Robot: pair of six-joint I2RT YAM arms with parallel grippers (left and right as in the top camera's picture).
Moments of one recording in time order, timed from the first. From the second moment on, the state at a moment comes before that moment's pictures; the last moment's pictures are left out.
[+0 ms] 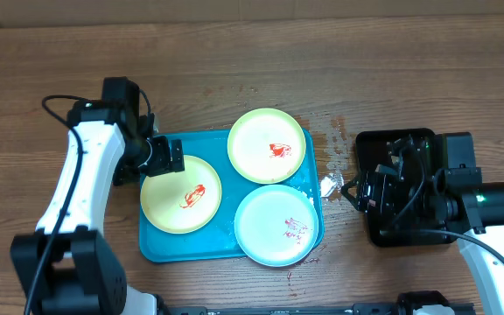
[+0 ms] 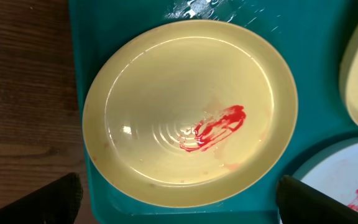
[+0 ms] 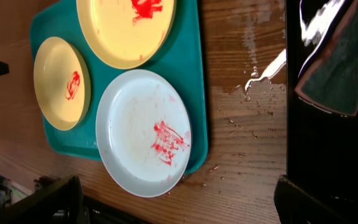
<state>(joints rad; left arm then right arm) 0.05 1.69 1.32 -1.20 0.12 -0.15 0.06 1.08 0.97 -1.12 -0.49 0.24</state>
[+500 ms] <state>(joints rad) 0.07 1.79 1.32 -0.97 0.09 -0.24 0.06 1.08 0.97 -1.15 -0.49 0.24</state>
